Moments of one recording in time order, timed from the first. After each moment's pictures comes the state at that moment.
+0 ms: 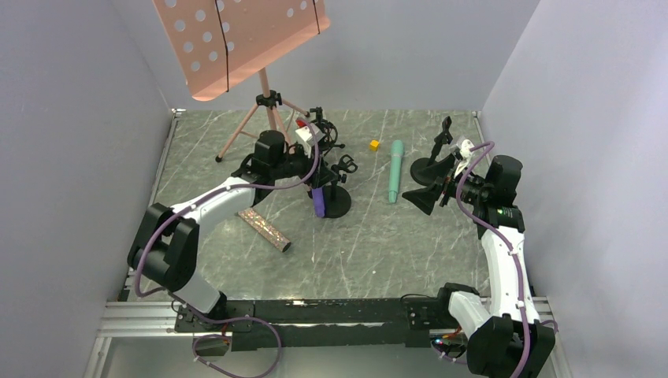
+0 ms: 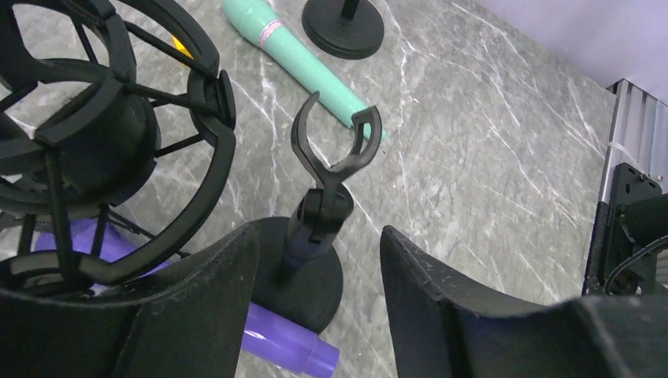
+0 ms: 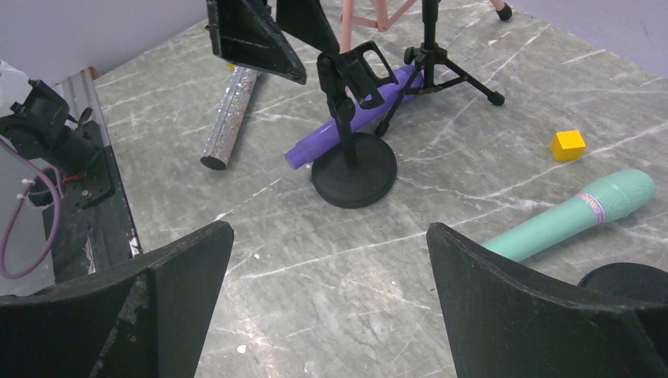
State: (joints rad) left arm -0.50 1.55 1.01 0.23 0.59 -0.08; right arm -0.21 0.94 0.79 -0.24 -1.21 -0.18
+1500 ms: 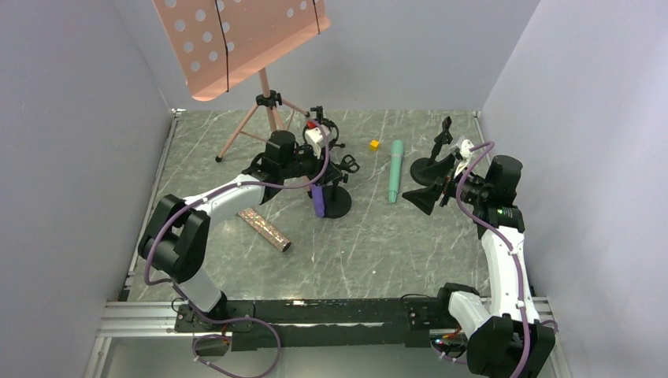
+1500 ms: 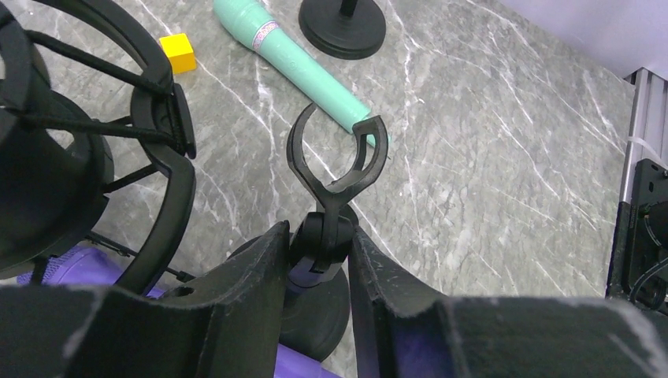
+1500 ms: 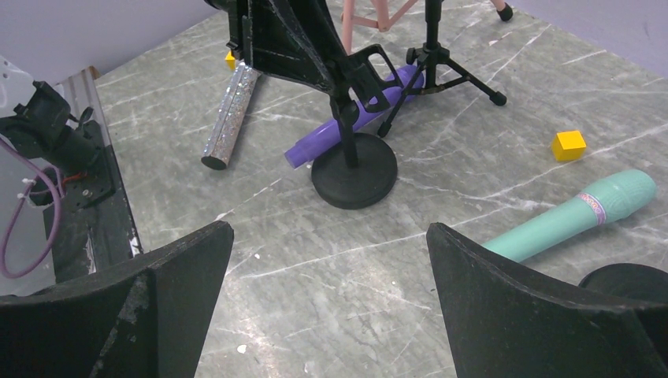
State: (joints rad) left arm -0.54 1.64 1.06 0.26 0.56 -0.05; right arm -0.21 0.94 0.79 -0.24 -1.22 -0.18
